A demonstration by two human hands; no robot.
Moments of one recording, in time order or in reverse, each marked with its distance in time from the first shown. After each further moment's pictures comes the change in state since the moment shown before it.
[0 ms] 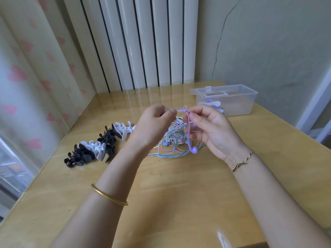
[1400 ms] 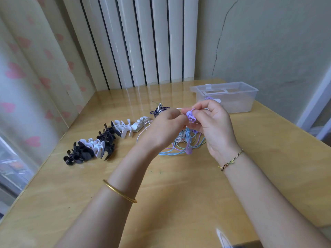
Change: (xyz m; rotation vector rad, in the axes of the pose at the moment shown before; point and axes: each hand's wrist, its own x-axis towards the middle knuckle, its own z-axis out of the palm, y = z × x) left_hand 0.002 -0.005 0.020 0.013 -0.180 -0.023; right_hand 0.004 0.002 0.015 -0.068 0.290 -0.112
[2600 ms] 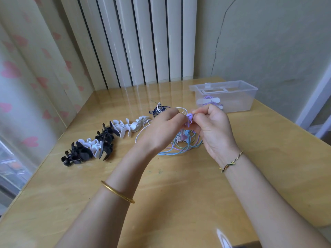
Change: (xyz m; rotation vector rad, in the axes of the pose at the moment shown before) left_hand -0.002 0.000 0.001 -0.015 -0.007 -0.006; right_hand 0.000 0.007 -0.002 0.086 0.000 0.031
